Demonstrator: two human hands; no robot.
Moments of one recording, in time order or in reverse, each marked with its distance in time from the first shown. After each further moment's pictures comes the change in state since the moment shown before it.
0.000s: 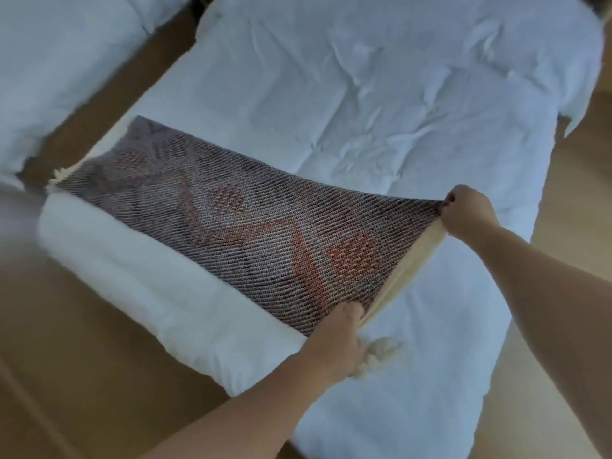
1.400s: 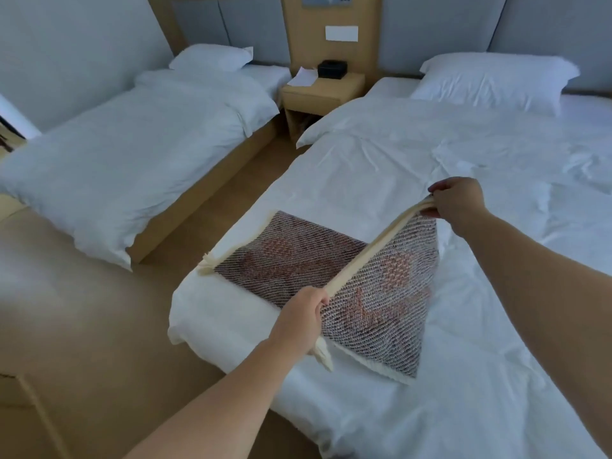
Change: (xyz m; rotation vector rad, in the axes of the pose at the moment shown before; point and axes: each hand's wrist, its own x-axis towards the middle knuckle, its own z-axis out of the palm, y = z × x) left_hand -0.096 -0.307 -0.414 0.043 0.484 0.152; right_hand -0.095 -0.519 0.028 0.862 0.064 0.051
